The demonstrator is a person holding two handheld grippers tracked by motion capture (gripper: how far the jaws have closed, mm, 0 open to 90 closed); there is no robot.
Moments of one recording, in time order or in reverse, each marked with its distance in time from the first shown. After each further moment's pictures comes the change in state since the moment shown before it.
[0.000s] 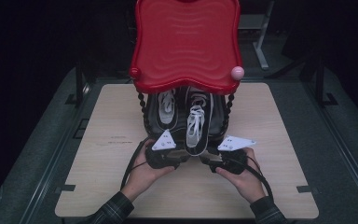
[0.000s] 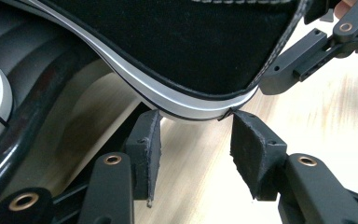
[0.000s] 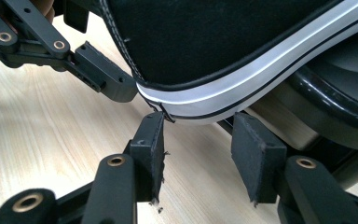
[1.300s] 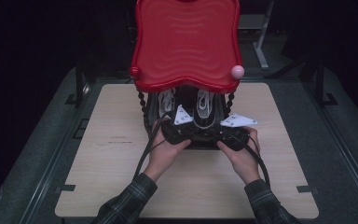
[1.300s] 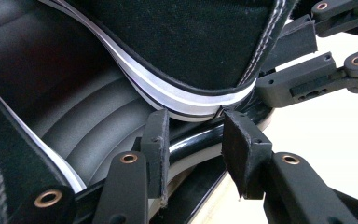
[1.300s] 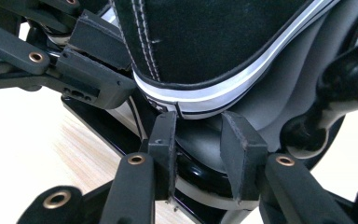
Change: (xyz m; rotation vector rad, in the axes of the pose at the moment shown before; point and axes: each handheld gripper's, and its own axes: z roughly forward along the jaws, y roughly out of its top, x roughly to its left) left arm 0.021 0.062 0.035 0.035 0.219 -0.056; right arm -0.037 0.038 0.007 -0.031 -0.255 0.039
